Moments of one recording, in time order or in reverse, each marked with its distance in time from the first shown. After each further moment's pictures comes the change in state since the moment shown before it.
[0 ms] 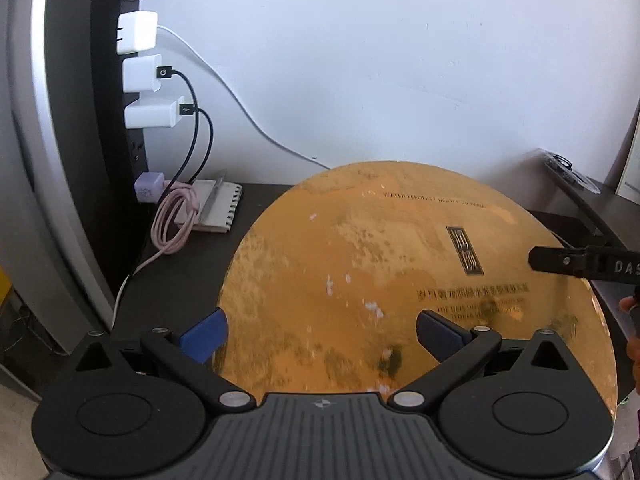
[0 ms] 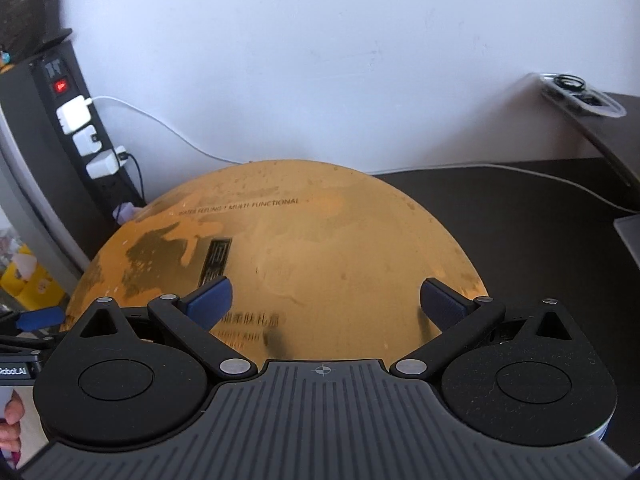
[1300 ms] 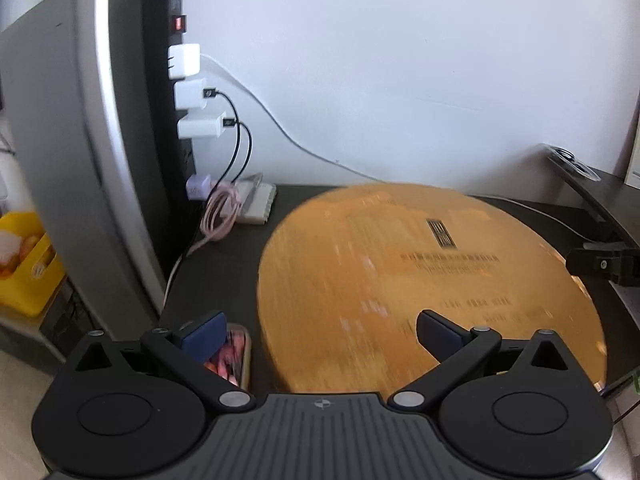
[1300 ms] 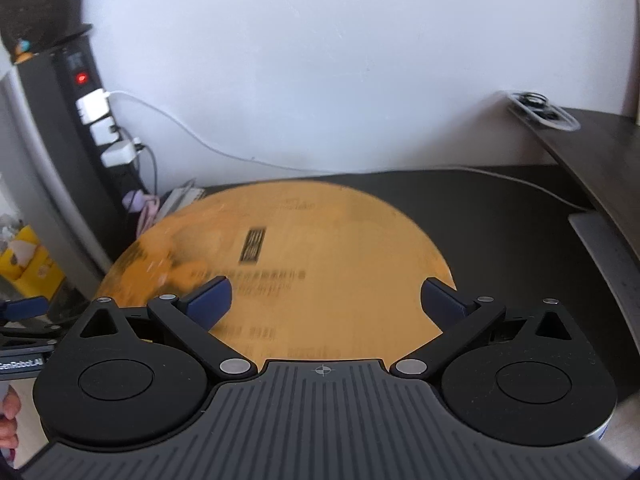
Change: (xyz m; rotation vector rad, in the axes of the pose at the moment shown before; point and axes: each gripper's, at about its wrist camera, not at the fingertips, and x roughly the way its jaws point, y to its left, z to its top) left arm -0.094 -0.025 -0.043 0.009 -0.021 0.119; right arm -0.086 0.036 -0.026 -0.028 -0.009 -0.086
